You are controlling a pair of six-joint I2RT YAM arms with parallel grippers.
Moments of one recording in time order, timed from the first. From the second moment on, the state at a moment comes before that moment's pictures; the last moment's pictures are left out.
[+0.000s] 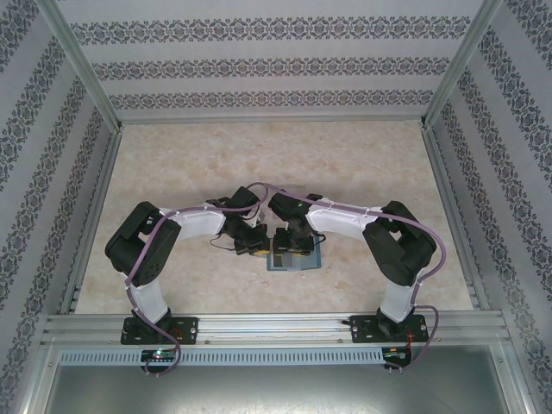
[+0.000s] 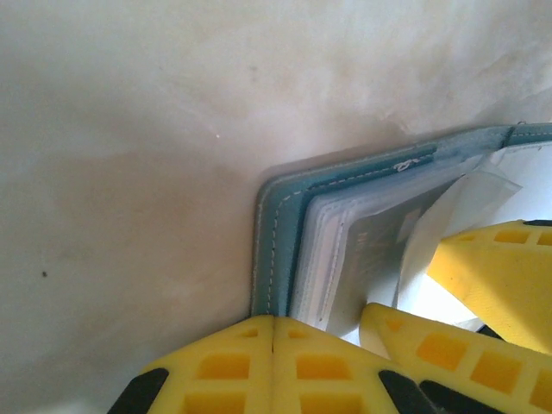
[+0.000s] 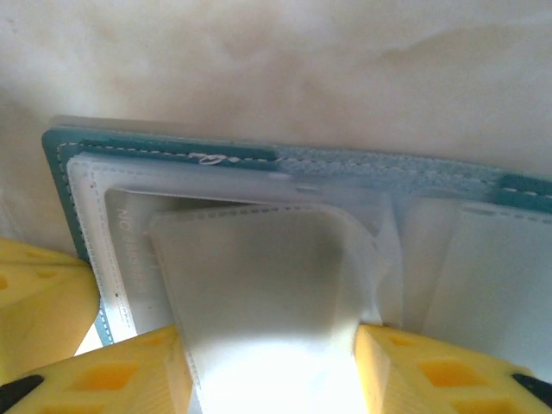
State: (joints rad) left arm -0.59 1.80 0.96 -0.41 0.57 -0.76; right arm 0.78 1.82 1.13 -0.75 -0.19 0.79
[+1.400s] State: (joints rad) left arm -0.59 1.80 0.96 -0.41 0.57 -0.76; right arm 0.74 1.68 1.11 -0.91 -0.06 0.75
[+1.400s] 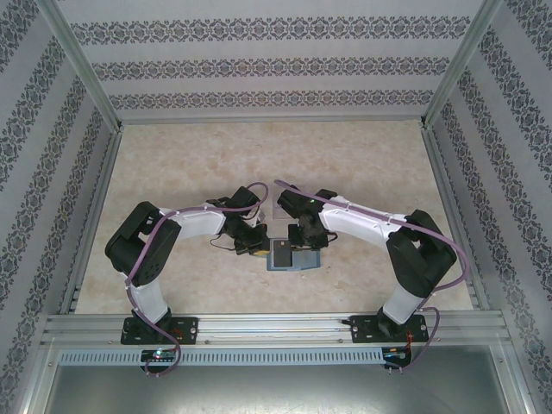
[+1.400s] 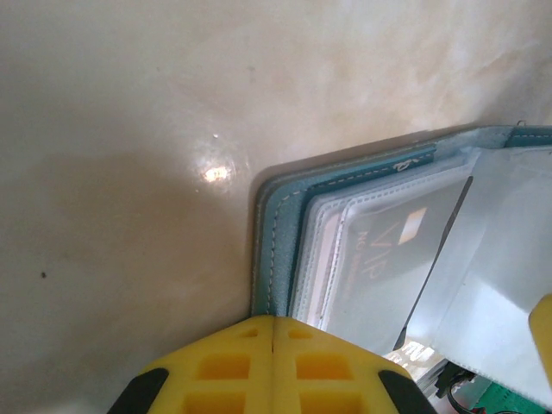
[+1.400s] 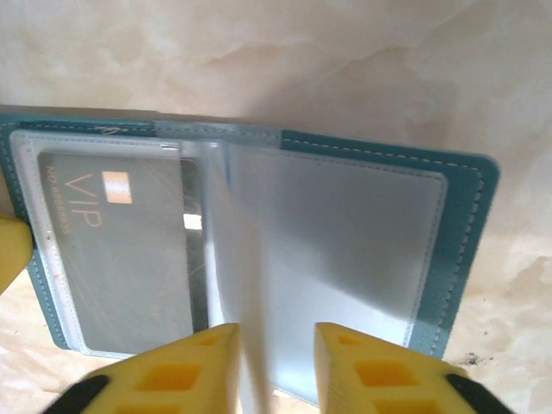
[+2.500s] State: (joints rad) left arm -0.59 1.79 0.99 -0.47 0.55 -0.75; right arm 0.71 1.68 1.08 -1.03 0.09 0.68
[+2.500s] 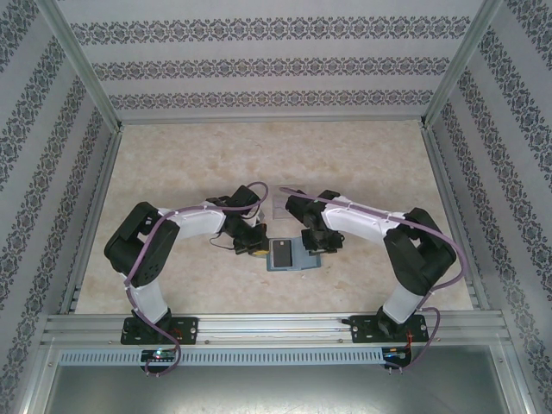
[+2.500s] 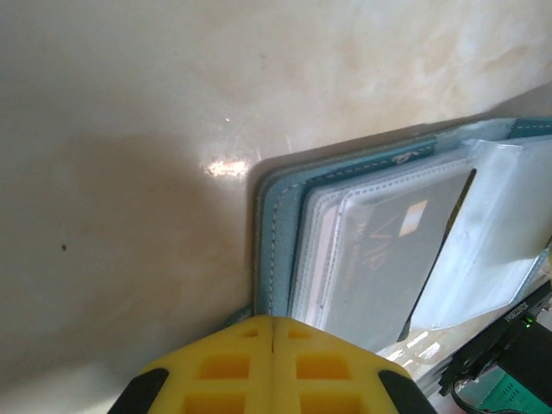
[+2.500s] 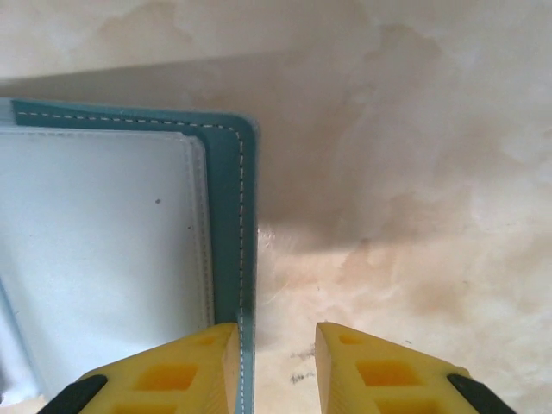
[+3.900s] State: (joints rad) left arm -0.64 1.84 1.04 -0.44 0.58 -0.77; right arm 0.66 1.69 0.94 -0.52 -0.36 0.79
